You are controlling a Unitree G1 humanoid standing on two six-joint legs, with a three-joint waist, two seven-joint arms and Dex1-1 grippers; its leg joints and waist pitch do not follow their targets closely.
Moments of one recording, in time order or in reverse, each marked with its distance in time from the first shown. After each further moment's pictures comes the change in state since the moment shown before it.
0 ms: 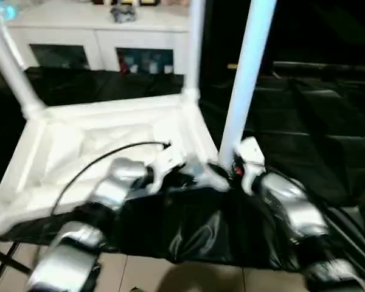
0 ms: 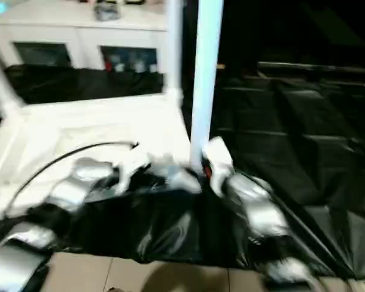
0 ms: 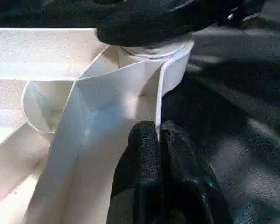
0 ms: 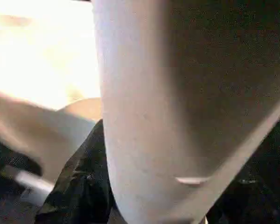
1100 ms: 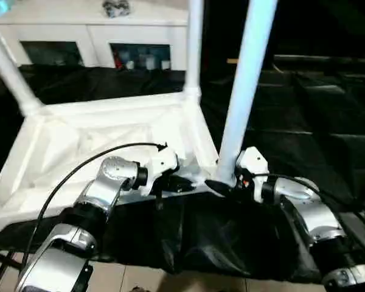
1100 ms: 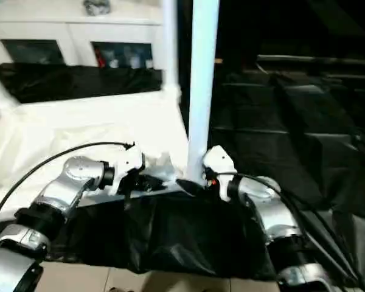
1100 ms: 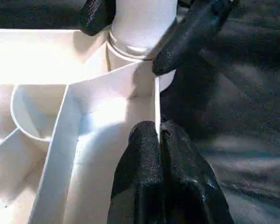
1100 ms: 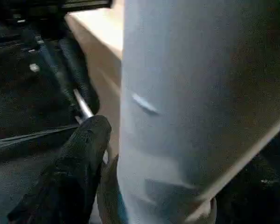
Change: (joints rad) left arm 0.057 0.160 -0.021 -0.078 -0.070 -0.117 -0.369; right arm 0.101 -0.227 0.123 -0.162 0.065 -0.071 0.569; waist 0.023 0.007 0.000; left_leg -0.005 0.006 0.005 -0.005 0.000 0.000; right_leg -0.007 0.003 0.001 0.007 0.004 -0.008
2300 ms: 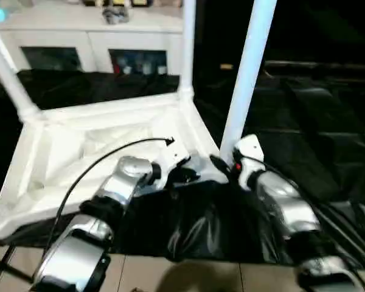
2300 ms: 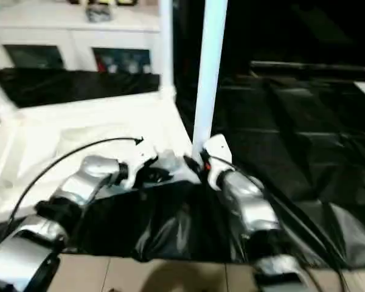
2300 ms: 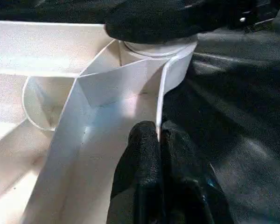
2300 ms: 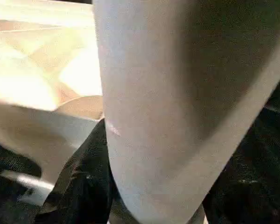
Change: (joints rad) left arm -0.098 -0.146 0.019 0.143 0.077 0.114 0.367; right arm -0.099 0.267 -0.130 0.173 -0.075 0.072 -0.613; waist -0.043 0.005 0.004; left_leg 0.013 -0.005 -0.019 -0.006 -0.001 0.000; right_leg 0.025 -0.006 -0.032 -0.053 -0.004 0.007
